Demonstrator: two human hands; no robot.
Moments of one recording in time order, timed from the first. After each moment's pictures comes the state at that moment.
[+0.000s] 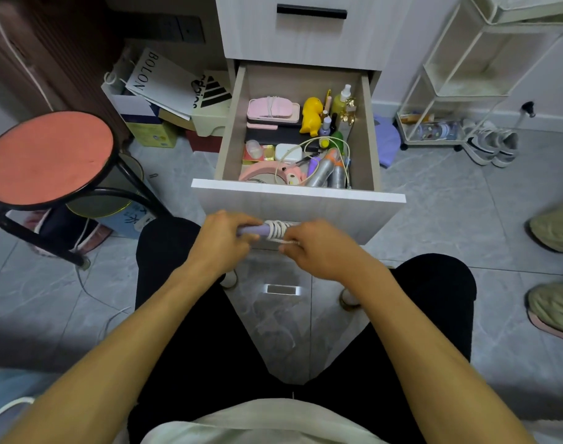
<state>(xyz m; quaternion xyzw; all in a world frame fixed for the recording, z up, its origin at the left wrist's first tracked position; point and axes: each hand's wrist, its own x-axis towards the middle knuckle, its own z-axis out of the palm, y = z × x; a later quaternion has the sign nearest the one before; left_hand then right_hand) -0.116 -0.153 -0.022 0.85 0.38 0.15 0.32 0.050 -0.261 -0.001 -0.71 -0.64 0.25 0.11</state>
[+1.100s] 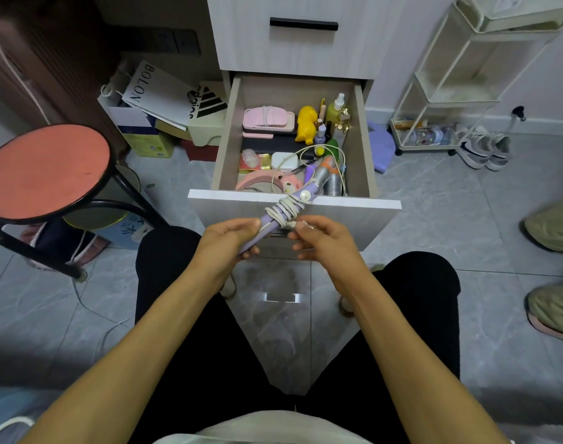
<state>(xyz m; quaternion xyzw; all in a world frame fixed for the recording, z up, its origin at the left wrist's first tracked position) -0.104 -0.159 -0.026 0.50 0.47 0.20 0.70 0.048 -0.269 -0.015 -0.65 -0.20 0.47 0.56</state>
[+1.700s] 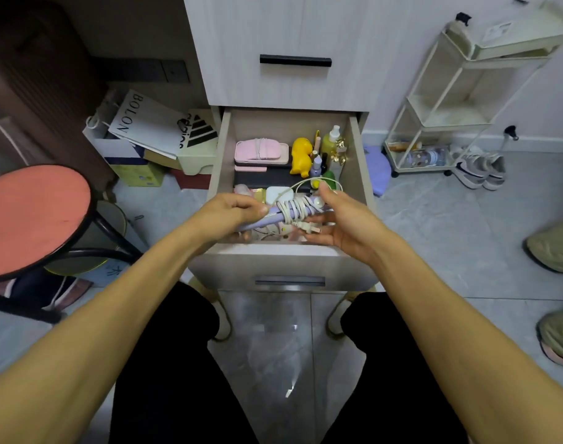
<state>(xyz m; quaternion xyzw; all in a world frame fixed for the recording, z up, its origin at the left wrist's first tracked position) -0.030 -0.042 0.016 0.70 0.38 0.06 0.60 0.142 -0.181 0.028 -0.61 -0.10 0.54 0.56</state>
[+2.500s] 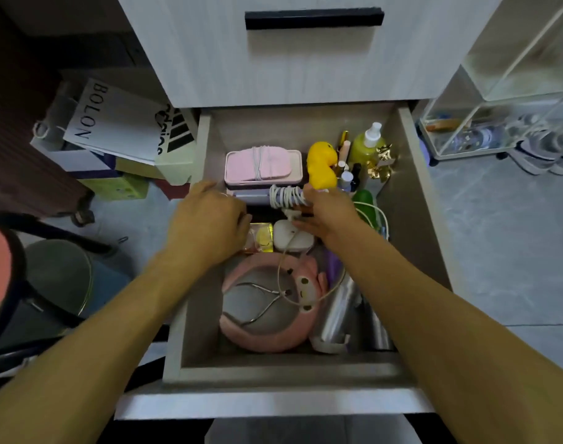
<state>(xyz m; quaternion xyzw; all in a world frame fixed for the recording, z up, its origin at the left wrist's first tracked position) 0.059 0.107 -0.076 0.96 0.28 0.03 -0.02 0.227 0.022 -0.112 -0.67 0.03 0.48 0.57</state>
